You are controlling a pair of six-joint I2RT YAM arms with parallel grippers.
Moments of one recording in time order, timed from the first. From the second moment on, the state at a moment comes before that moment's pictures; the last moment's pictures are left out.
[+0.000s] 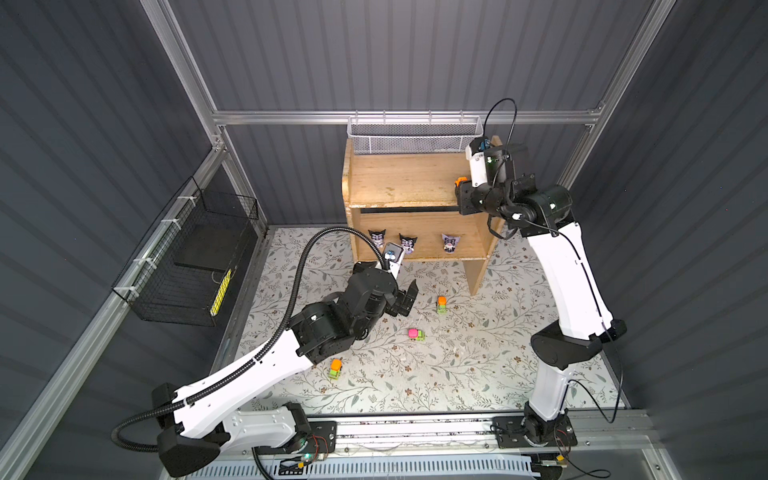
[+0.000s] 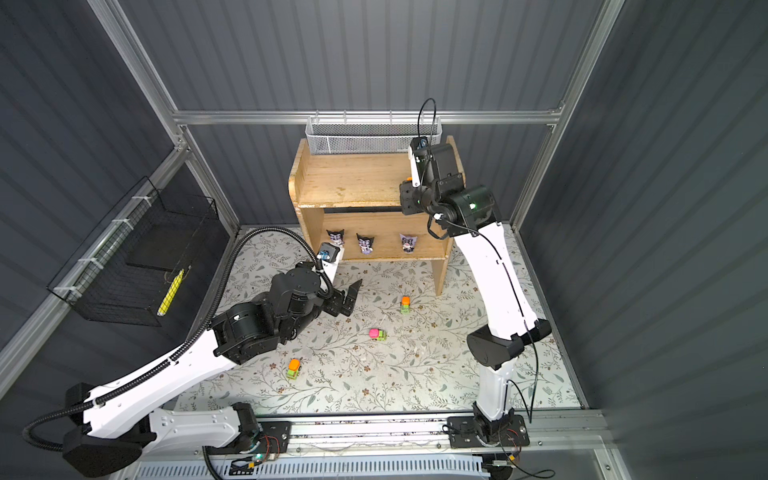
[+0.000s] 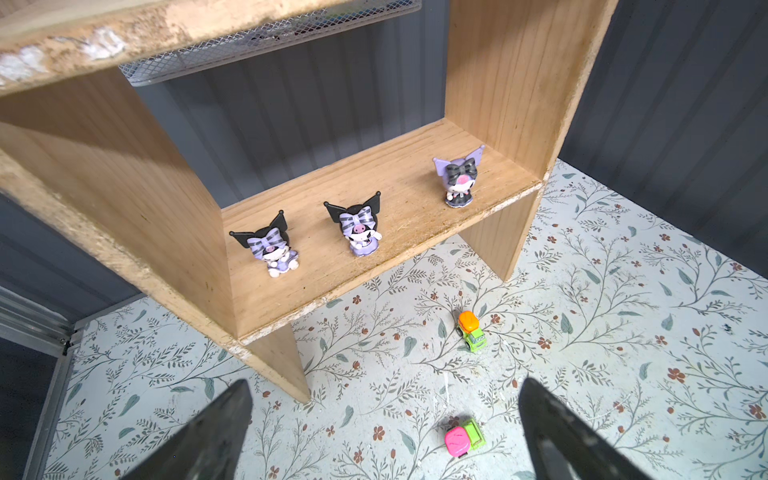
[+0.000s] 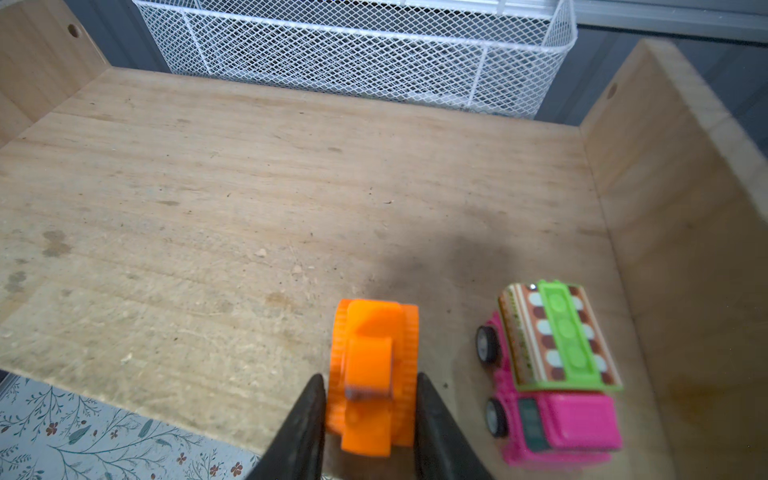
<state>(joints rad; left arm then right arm) -1.05 1.18 1.29 -0.56 -0.54 -0.11 0.52 1.90 2.61 -1.21 0.23 0.13</state>
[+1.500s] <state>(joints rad) -1.04 1.06 1.25 -0.57 -0.50 -0.12 0.59 1.66 2.44 -1.13 0.24 0.13</state>
